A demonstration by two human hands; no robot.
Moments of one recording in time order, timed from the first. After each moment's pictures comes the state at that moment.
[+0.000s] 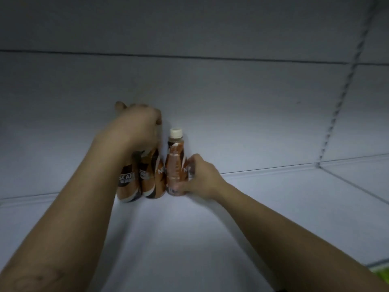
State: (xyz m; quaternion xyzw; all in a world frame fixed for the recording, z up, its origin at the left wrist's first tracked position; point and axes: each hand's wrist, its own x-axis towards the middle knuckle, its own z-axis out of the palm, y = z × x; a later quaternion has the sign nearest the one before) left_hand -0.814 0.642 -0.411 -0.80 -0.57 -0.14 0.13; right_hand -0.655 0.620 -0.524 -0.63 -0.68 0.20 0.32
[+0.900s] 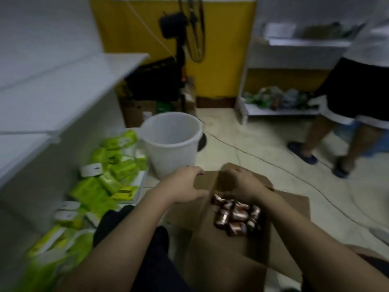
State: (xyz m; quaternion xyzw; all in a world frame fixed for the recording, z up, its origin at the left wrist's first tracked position) left_hand -0.339 0.243 -0.680 -0.96 0.17 0.12 -0.19; right_hand -0.327 0.041 -0.715 -0.98 -0.05 0.11 0.16
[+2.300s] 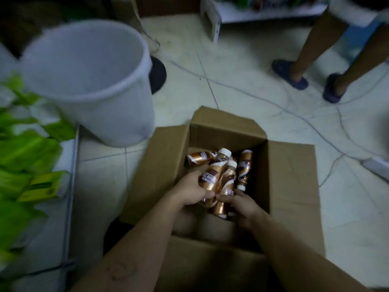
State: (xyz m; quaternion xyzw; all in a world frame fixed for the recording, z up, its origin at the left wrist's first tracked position) left_hand -0.191 0.126 -0.966 -0.80 0.01 0.42 -0.43; right_hand -0.274 -0.026 -0.991 -0.52 0.45 0.22 0.69
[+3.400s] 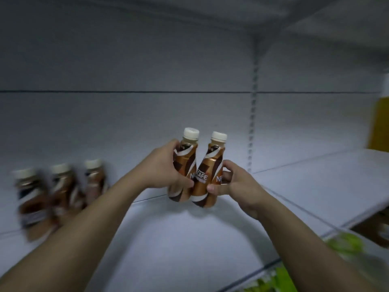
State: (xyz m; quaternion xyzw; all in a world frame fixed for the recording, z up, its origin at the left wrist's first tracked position) left_hand -0.636 0.597 -0.435 -0.86 -0.37 -0.26 -0.21; right_hand -0.448 0.510 -0.492 -0.53 -0.51 0.37 0.56
